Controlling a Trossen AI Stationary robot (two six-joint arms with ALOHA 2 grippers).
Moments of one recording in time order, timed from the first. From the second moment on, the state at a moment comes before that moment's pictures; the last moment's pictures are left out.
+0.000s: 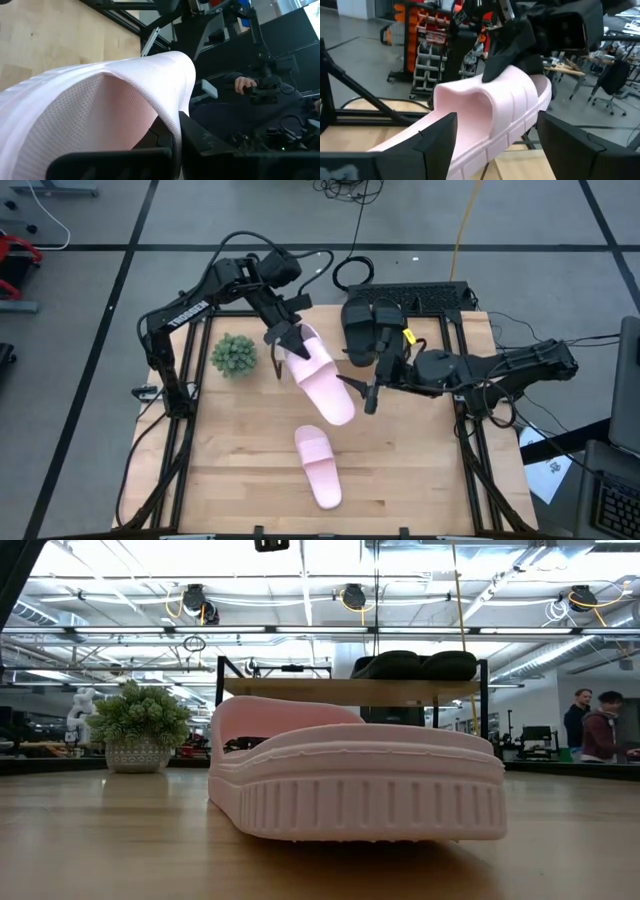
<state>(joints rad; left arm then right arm) 0.40 1.80 2.20 -1.30 1.02 -0.20 0.21 1.26 1.19 0.00 0.47 -0.16</state>
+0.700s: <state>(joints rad) 0.36 1.83 2.20 -1.20 1.04 -0.28 0.20 1.26 1.19 0.02 0.53 -0.21</state>
